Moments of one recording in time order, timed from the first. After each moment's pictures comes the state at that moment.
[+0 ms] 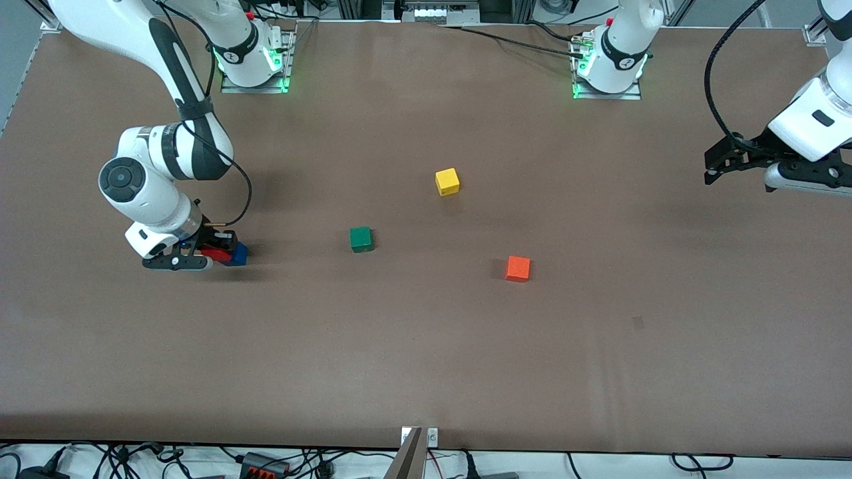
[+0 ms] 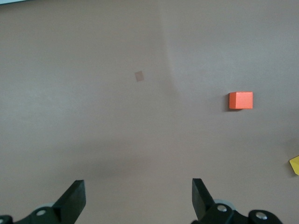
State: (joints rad) left arm -0.03 -0.03 -0.02 -1.70 0.01 1.72 0.09; right arm 0.23 0.34 -0.14 -2.10 -0.03 2.47 0.11
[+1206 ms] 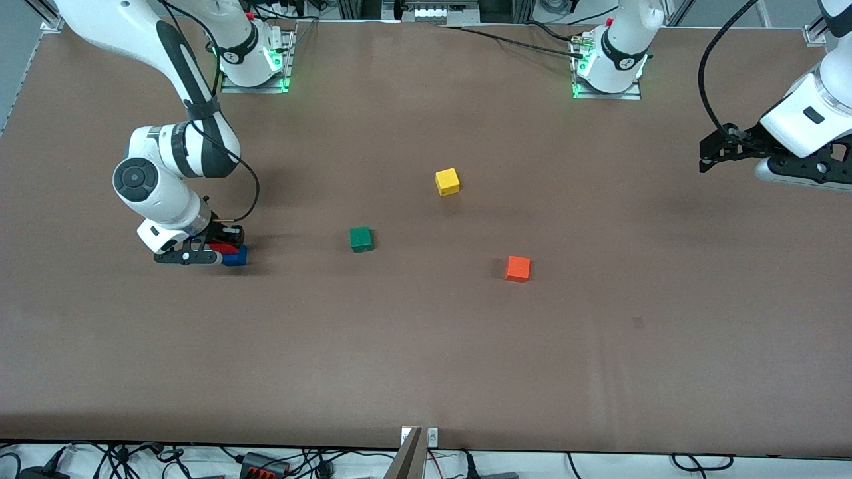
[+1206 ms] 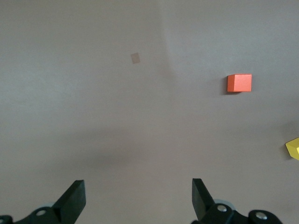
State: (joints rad) left arm -0.03 -0.03 -0.02 -1.69 0.01 1.64 0.08; right arm 0.24 0.35 -0.14 -2.14 -0.03 2.48 0.12
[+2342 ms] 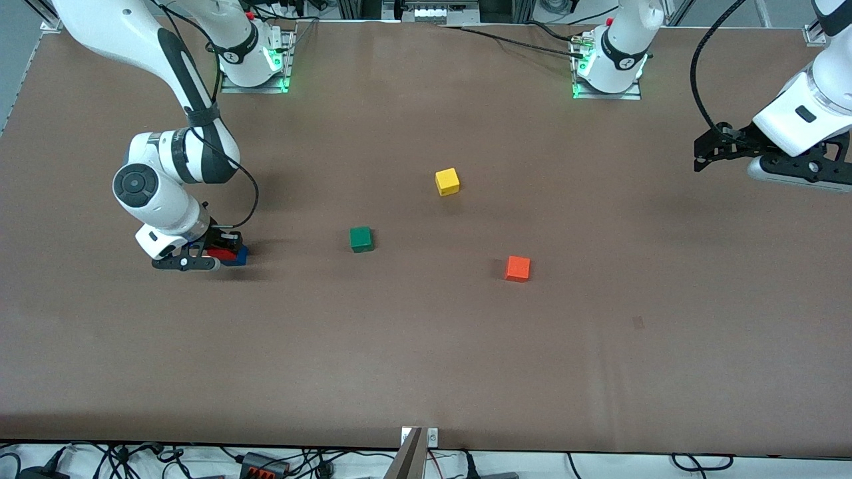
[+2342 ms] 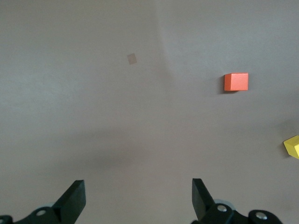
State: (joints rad) left arm -0.04 -0.03 -0.03 -1.69 0.01 1.64 0.08; right arm 0.24 0.38 -0.14 -2.10 -0.04 2.49 0.13
